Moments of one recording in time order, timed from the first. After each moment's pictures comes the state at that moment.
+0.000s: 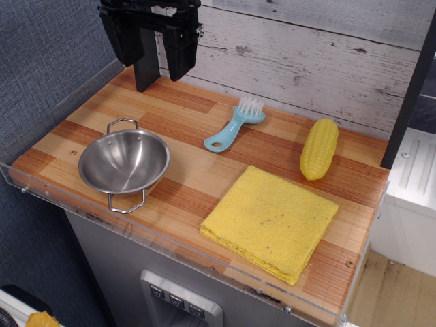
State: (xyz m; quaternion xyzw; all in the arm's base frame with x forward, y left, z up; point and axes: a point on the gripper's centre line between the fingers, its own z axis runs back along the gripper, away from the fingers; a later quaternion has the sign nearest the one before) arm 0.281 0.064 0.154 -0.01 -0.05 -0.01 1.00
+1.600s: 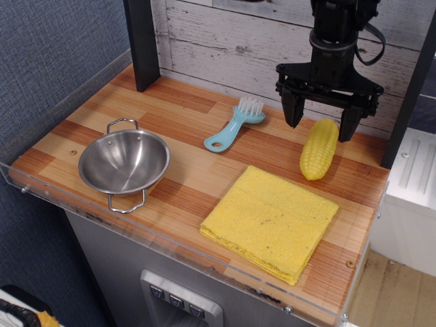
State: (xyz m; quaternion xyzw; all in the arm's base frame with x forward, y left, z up) arm 0.381 -0.074 0.059 -0.01 -0.10 0.00 1.00
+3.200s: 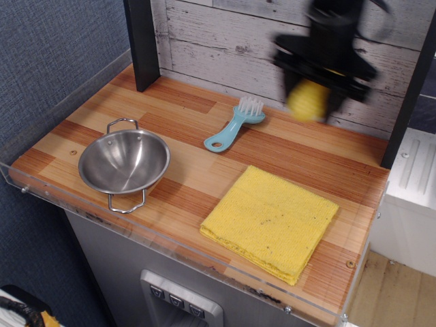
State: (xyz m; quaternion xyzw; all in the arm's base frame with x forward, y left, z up) arm 0.340 -0.051 0.123 0.03 -0.13 -0.10 0.99
